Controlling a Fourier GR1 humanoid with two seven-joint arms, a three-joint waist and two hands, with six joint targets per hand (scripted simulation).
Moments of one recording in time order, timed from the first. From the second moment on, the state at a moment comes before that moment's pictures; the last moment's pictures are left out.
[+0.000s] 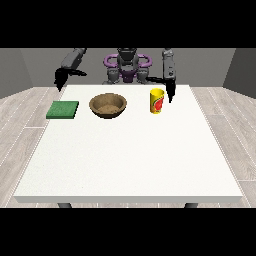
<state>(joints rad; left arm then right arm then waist) -0.35 0.11 0.14 -1.12 -0.01 0.05 -0.55 -0.28 -0.26 -0.24 -1.26 -0.20 0.22 -0.35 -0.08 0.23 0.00</state>
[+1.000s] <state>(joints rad) -0.50 0.14 0.19 -0.77 -0.18 0.41 -0.79 -0.35 -0.37 -0.31 -1.16 -0.26 0.35 -0.42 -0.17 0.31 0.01</state>
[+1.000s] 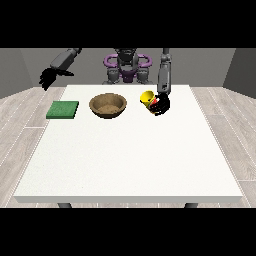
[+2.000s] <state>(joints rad) -0.61 0.07 -0.17 -0.87 -0.68 0.52 -0.16 -0.28 -0.48 -0.40 -0.77 -0.23 0.38 -0.48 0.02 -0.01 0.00</state>
